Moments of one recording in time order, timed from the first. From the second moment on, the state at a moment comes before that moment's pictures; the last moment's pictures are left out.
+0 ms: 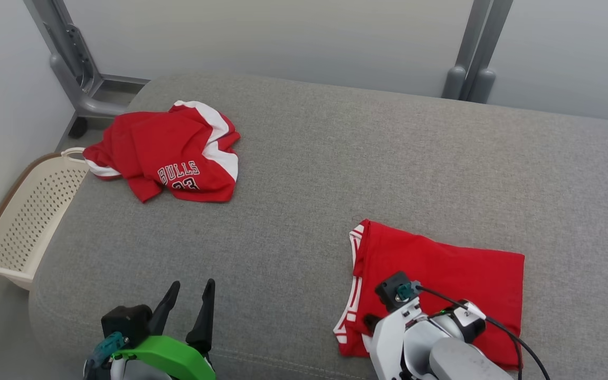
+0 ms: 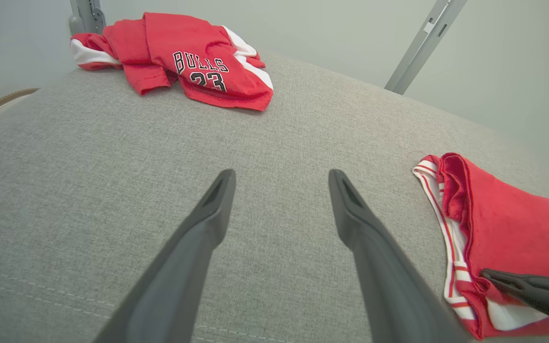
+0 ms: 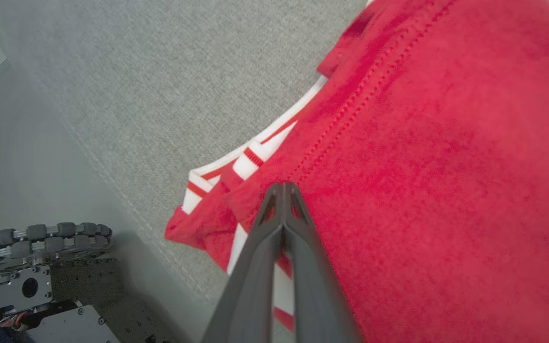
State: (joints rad) left arm -0.14 0.22 -0.44 0.47 -0.65 -0.05 -0.26; right arm -0.36 -0.05 0.57 0.71 0.26 0.13 0.22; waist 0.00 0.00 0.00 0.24
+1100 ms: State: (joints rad) left arm -0.10 0.24 -0.43 0.43 -0.65 -0.03 -0.26; right arm -0.24 -0.05 -0.04 0.28 0.21 0.13 0.60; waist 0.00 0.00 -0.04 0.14
